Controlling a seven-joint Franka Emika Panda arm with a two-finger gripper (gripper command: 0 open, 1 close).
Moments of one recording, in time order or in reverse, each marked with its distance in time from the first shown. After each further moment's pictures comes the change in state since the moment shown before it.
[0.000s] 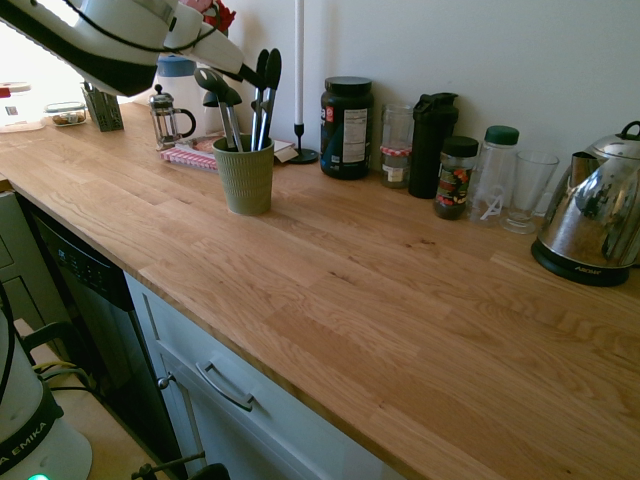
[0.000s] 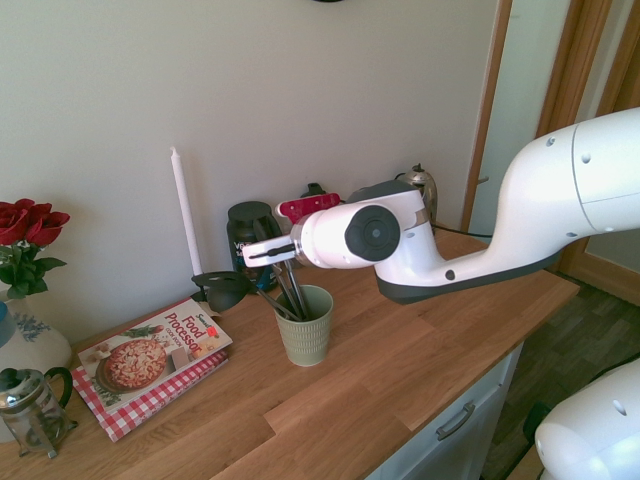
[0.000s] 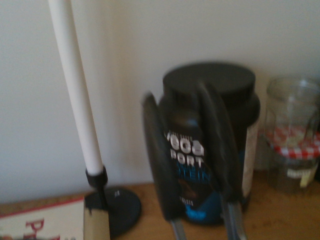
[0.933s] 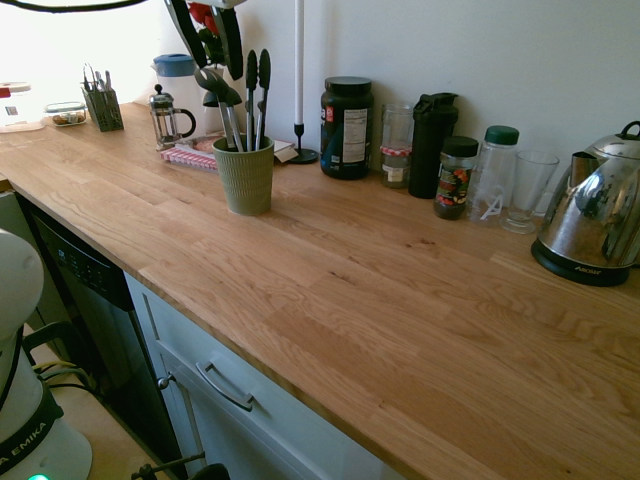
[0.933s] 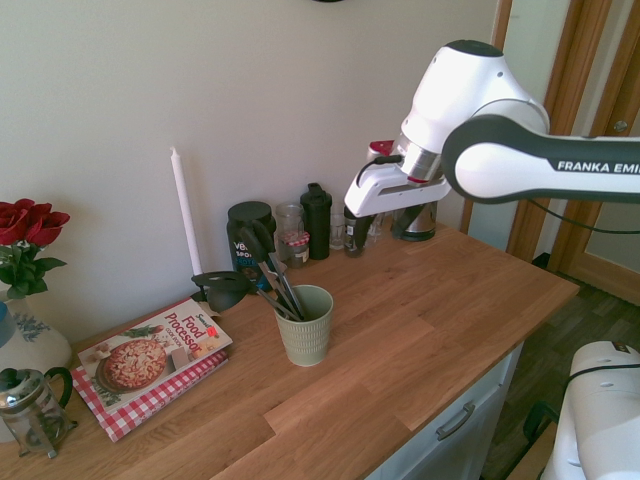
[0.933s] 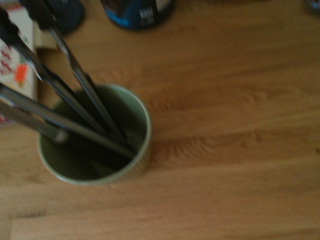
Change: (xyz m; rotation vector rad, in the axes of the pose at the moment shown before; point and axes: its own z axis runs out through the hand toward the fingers) arm 0.156 0.051 -0.120 -0.502 -0.495 -0.031
